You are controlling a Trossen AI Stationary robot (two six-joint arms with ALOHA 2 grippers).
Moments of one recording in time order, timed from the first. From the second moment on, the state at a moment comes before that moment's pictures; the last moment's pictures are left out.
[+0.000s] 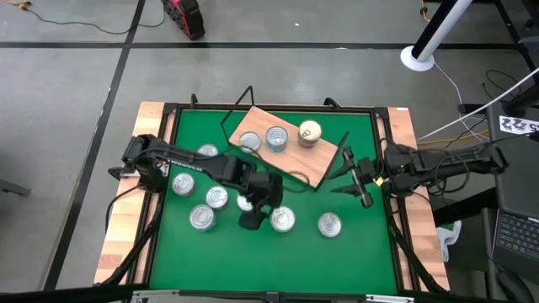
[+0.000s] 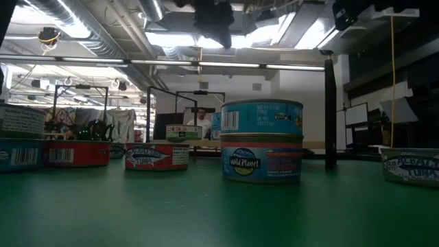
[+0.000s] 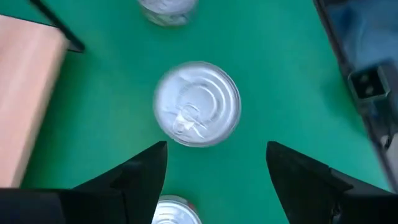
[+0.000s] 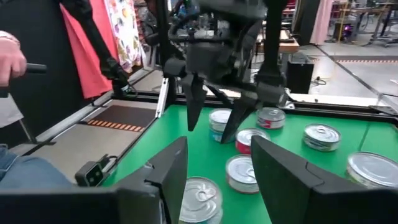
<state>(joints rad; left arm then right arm) -0.18 1.83 1.62 -0.85 0.11 0.06 0.14 0.68 0.54 0.05 -0.17 0.02</state>
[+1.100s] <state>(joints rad) -0.33 1.89 1.32 -0.38 -0.12 0.35 0.31 1.04 0.54 0.13 -0.05 -0.01</state>
